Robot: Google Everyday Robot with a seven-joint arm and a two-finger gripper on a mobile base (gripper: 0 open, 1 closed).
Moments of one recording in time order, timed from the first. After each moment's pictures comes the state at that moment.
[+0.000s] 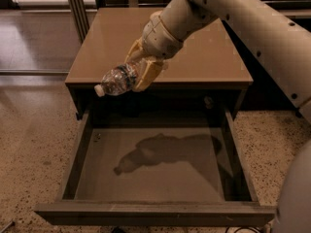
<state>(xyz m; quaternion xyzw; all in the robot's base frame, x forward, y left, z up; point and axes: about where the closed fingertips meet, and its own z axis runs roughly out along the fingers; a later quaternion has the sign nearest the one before) 0.596 0.049 0.895 -0.80 0.48 0.19 0.30</state>
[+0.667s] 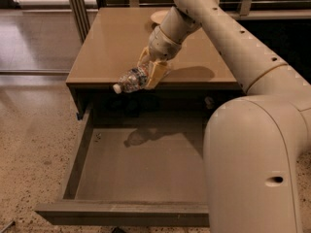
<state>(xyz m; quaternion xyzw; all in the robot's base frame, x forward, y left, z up) 0.687 0.025 0.822 -0.80 0.52 0.18 0.23</state>
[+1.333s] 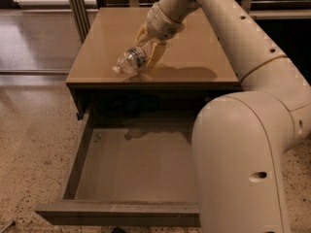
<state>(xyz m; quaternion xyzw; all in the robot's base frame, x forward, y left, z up) 0.718 0.028 0.881 -0.83 0.47 0.11 0.29</state>
